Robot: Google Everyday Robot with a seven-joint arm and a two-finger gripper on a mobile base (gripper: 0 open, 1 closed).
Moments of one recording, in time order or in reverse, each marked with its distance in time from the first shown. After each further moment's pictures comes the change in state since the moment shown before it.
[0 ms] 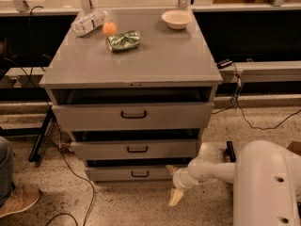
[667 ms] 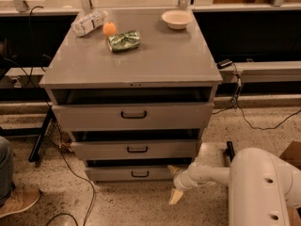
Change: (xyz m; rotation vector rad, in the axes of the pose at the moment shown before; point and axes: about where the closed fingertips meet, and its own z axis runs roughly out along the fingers) arm 0.029 -0.013 0.035 0.050 0.000 0.014
